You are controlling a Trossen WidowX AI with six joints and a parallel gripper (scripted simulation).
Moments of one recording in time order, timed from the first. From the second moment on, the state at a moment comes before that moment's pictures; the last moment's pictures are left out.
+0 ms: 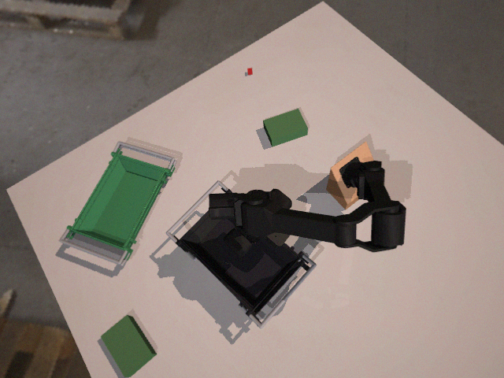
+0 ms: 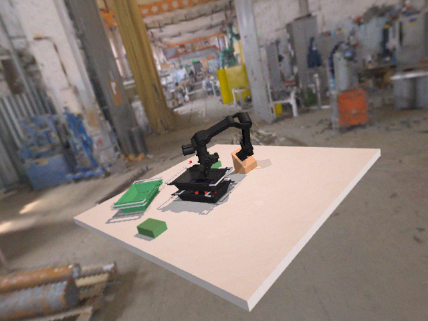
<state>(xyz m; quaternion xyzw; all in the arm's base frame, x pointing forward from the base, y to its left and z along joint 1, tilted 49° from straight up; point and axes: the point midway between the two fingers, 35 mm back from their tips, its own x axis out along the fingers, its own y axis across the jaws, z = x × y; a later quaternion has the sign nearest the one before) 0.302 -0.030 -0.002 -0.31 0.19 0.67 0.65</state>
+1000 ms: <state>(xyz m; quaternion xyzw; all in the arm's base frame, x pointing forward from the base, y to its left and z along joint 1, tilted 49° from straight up) 0.298 -0.026 -0.004 -0.31 0.19 0.68 0.64</state>
